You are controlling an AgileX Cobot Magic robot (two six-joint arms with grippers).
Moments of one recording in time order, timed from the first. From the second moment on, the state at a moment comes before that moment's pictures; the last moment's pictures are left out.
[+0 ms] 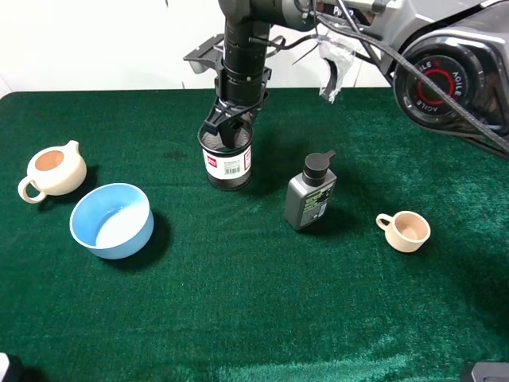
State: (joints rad) left arm 0.01 -0.01 -0.50 -0.23 1.10 0.39; right arm 0.69 2.45 -2.17 0.06 1.22 -0.36
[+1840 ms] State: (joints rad) left arm 0.01 -0.01 -0.50 -0.23 1.10 0.39; right arm 0.69 1.33 -1.32 -0.03 1.22 0.00
